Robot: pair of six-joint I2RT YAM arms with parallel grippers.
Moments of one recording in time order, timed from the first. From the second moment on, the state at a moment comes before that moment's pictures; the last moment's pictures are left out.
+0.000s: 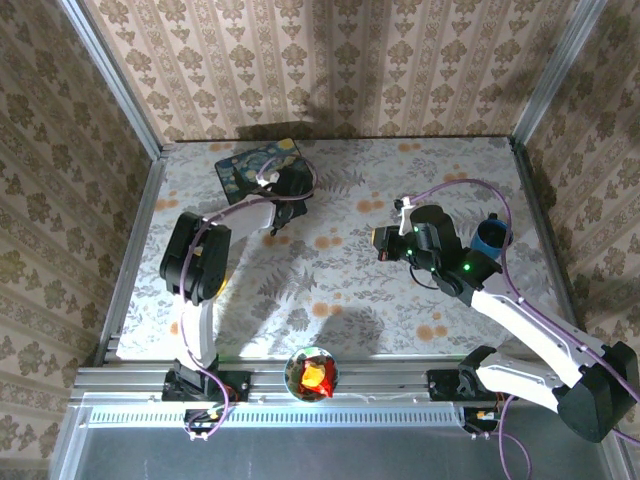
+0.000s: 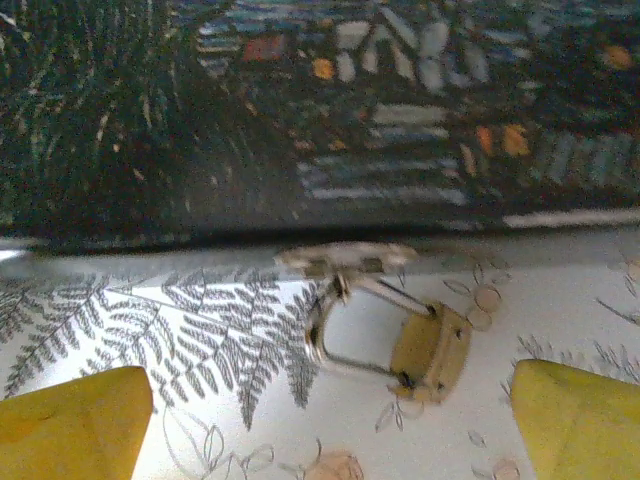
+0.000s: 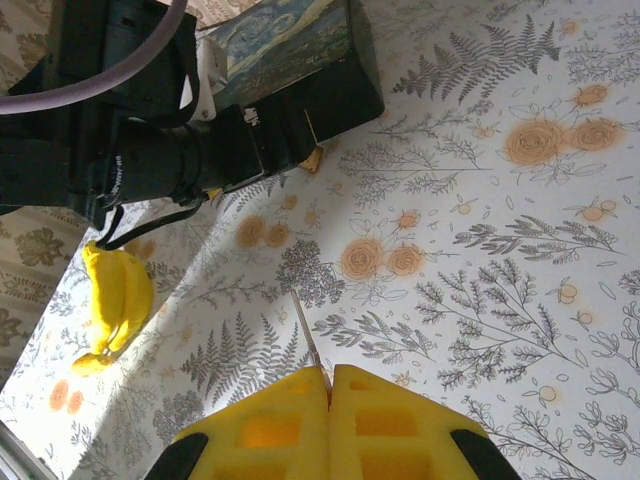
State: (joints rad) left arm -0.52 2.02 1.41 -0.41 -0.42 -0.73; right arm 0.57 1.05 0.84 -0.31 -0.04 0.54
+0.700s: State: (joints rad) left arm -0.51 2.10 1.50 -0.44 -0.50 -0.82; right arm 0.57 1.06 0.83 -0.26 -0.08 0.55
